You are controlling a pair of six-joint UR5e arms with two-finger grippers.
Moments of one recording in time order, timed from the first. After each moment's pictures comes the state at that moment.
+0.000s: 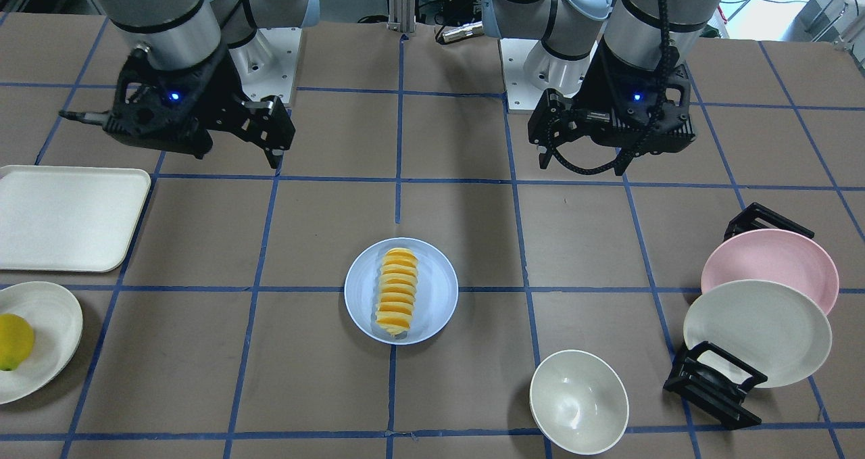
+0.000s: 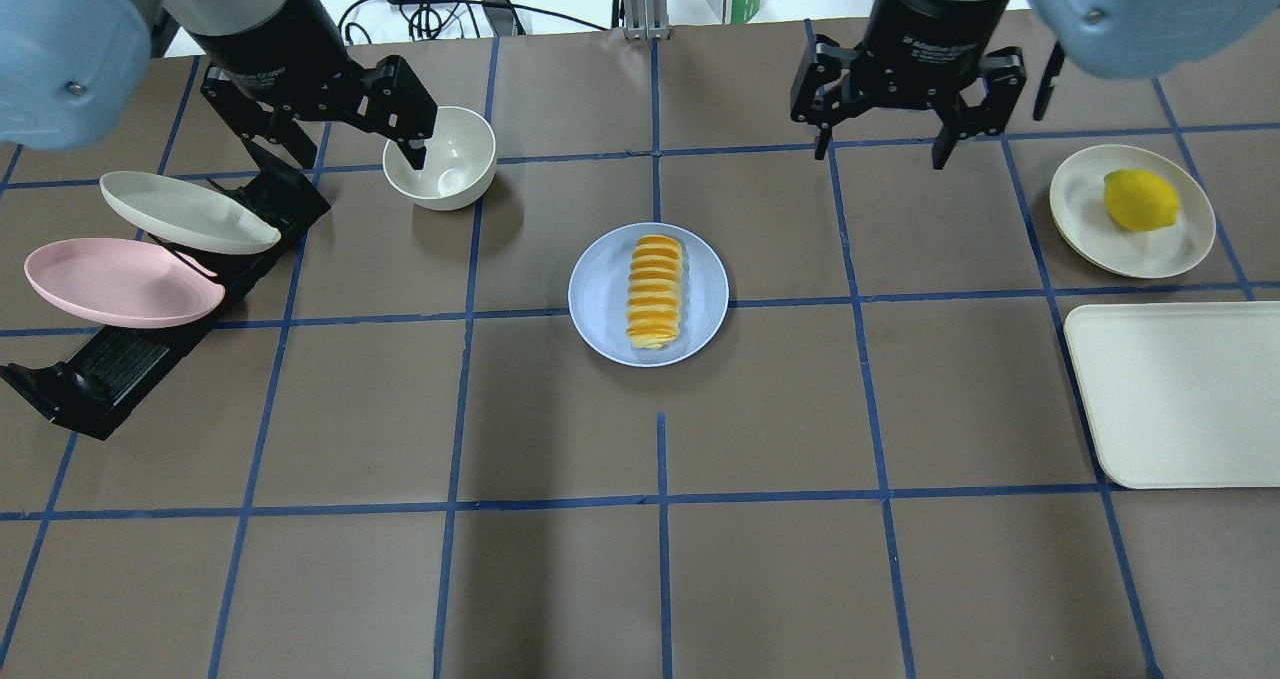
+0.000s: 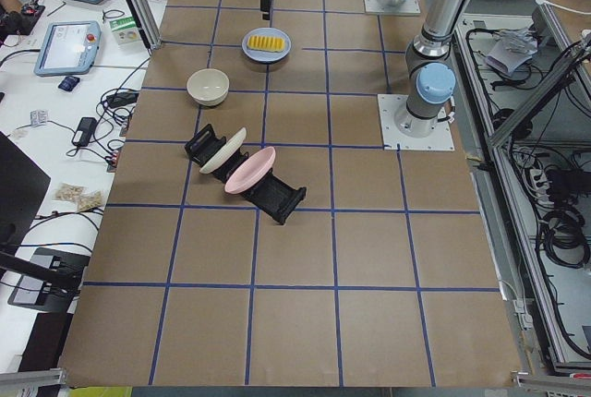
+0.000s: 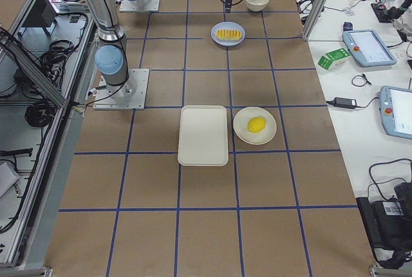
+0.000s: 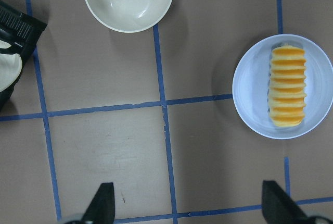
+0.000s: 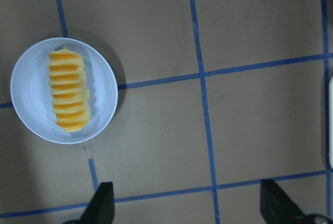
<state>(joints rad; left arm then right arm) -1.60 -1.63 -1.48 -1.54 1.55 0.04 1.65 -1.49 1.44 -1.50 -1.57 0.21</state>
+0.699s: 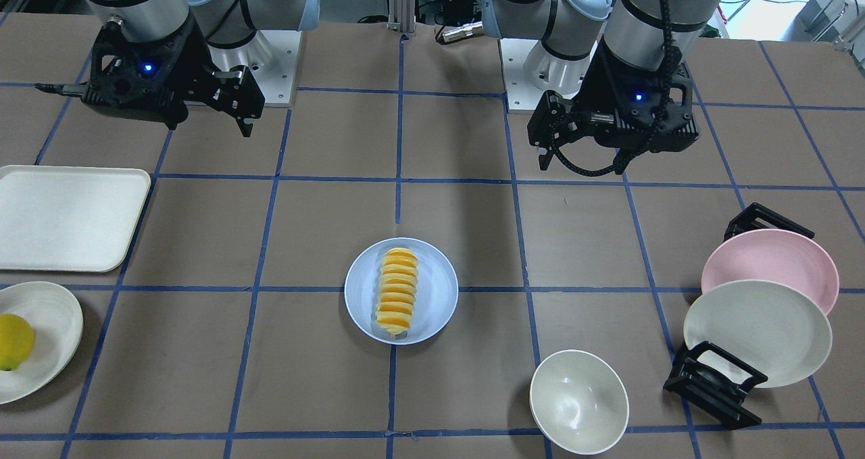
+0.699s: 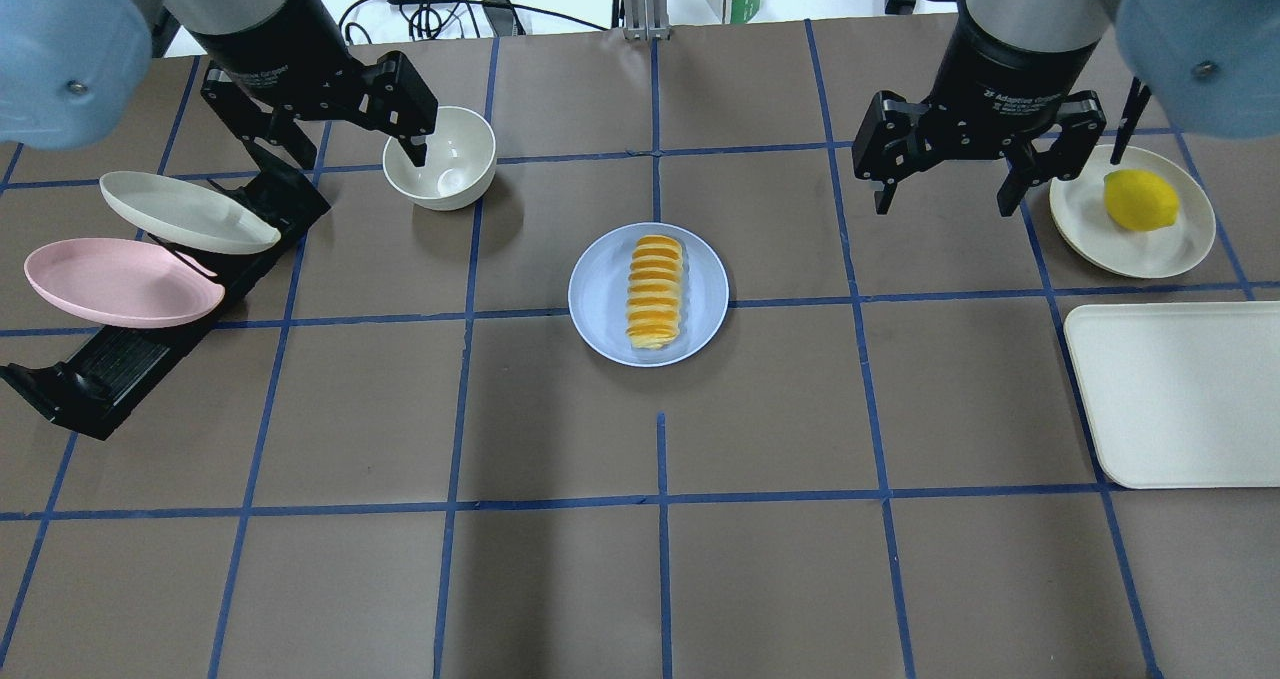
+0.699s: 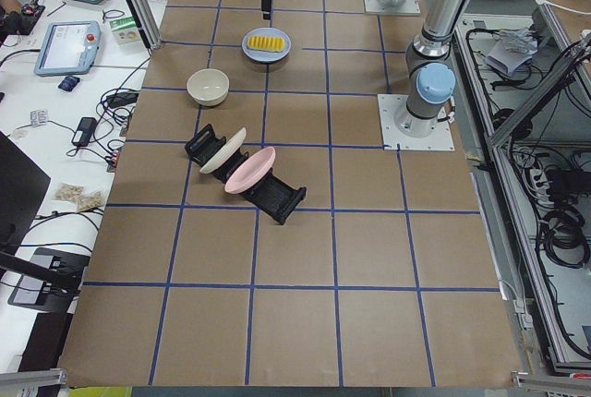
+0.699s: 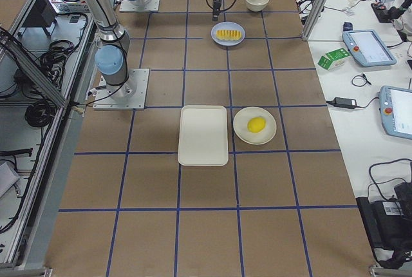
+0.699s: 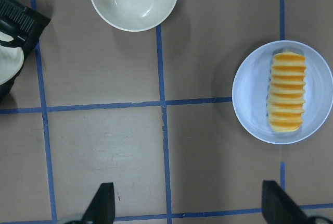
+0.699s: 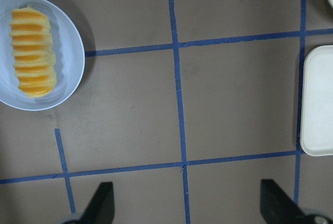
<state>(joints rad) -1.60 -1.63 -1.48 -1.54 1.56 0.01 1.59 -1.58 1.54 -1.47 -1.58 0.10</state>
